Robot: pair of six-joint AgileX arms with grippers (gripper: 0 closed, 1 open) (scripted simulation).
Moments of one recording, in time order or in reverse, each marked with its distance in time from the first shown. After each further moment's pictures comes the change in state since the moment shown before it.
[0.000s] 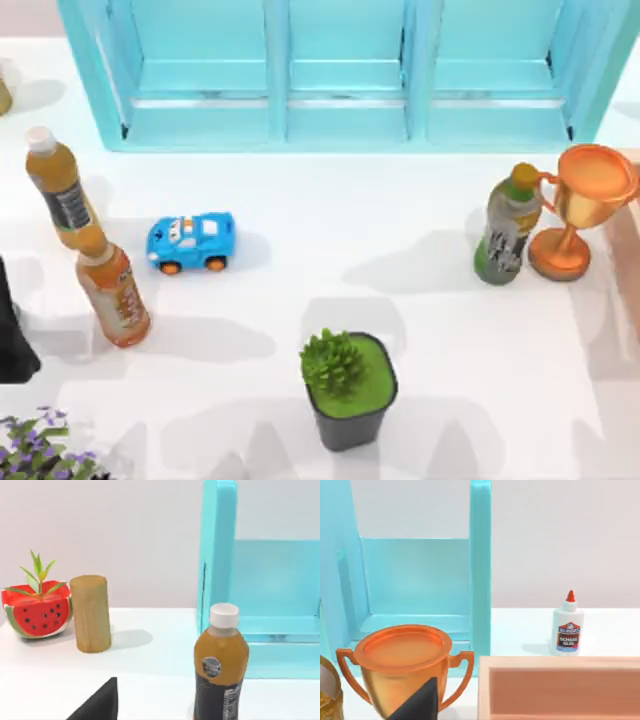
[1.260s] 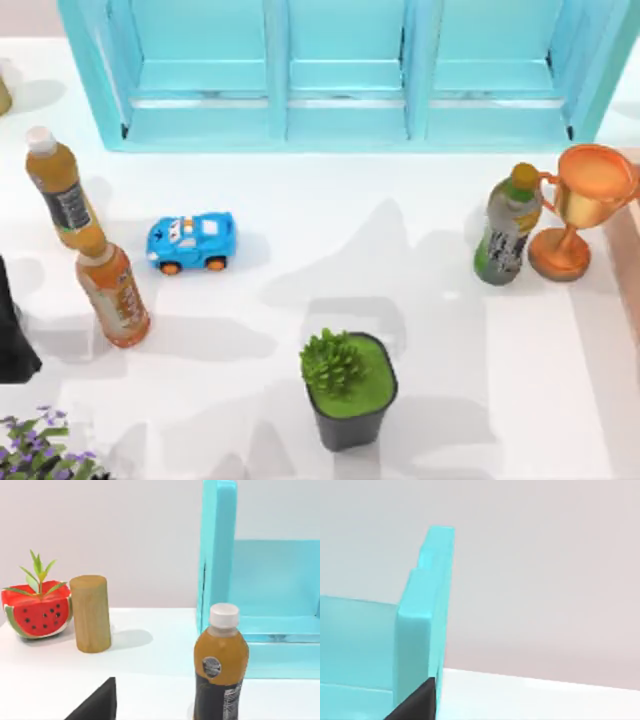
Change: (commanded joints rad) left arm 0.000 0.000 0.000 0.000 0.000 0.000; right arm -0.136 1.393 0.827 0.412 -0.121 -0.135
